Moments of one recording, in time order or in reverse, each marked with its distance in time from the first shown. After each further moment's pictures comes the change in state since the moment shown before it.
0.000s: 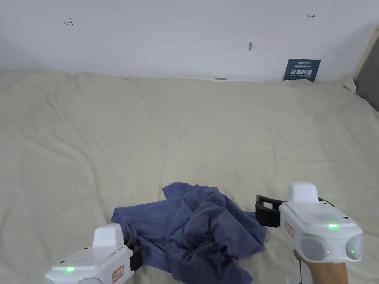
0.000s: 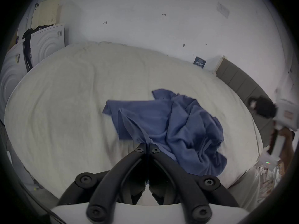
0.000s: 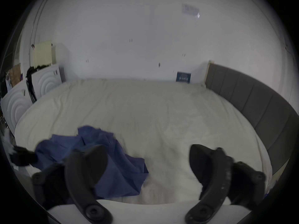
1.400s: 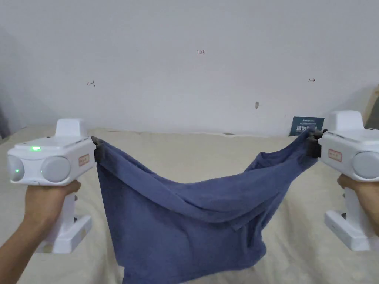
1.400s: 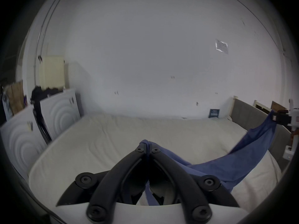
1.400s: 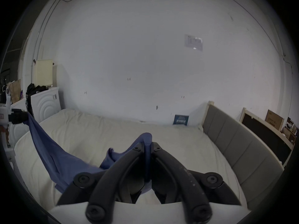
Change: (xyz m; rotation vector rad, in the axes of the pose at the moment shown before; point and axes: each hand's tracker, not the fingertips) left arm -0.045 0.300 0.071 0.481 0.206 -0.180; right arm 0.025 0.248 0.084 0.329 -0.024 0.039
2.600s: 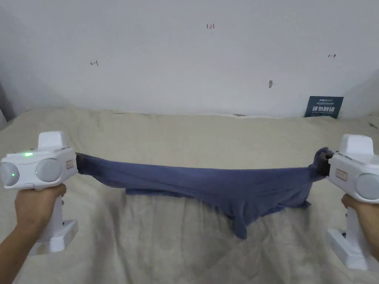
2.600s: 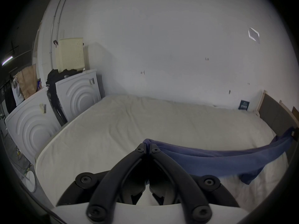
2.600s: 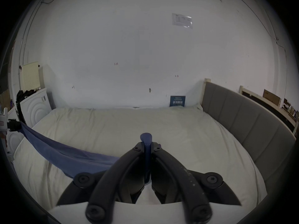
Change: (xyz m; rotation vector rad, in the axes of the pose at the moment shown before) left arm -0.061 -0.087 -0.067 -0.213 0.194 0.076; right arm 0.001 -0.105 -0.071 -0.145 -0.054 -0.132
